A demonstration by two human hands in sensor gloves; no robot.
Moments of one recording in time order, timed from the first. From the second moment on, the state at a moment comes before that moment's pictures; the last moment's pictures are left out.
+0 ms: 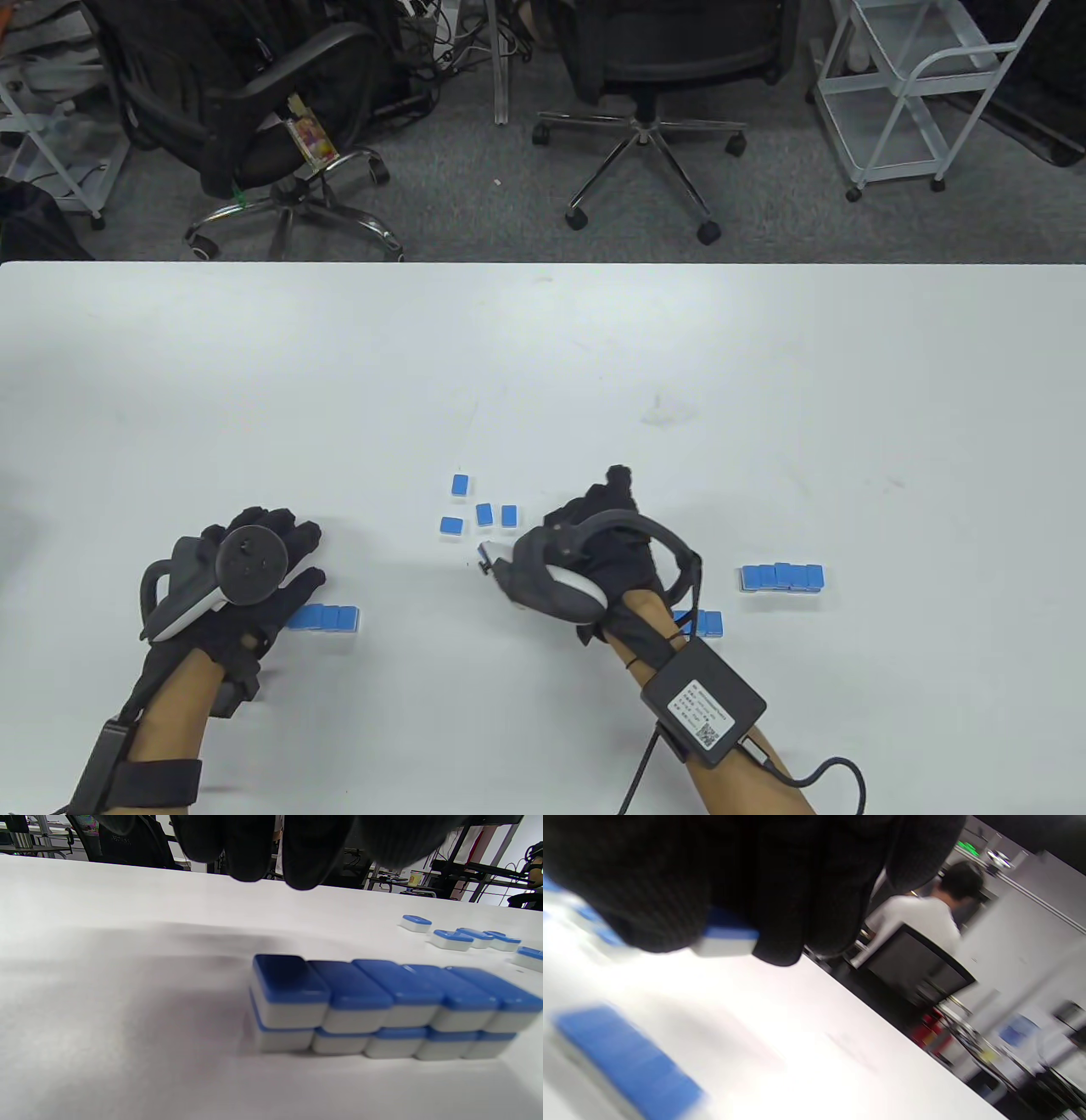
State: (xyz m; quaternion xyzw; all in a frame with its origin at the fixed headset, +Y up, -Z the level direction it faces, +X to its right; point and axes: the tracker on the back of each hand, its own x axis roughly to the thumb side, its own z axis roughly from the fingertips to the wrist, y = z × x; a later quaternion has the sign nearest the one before) left_hand -0.335 -0.725 -0.226 -0.13 -0.07 0.04 0.99; right_hand 0.006 -0.680 -0.242 -0.11 0.02 -0.95 0.27
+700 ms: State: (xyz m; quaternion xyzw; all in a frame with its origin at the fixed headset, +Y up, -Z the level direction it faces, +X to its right) left_hand -0.335 -0.726 -0.226 -0.13 -0.06 0.04 0.99; right_hand 0.043 -0.734 -0.254 -0.06 -0.11 -0.96 0.27
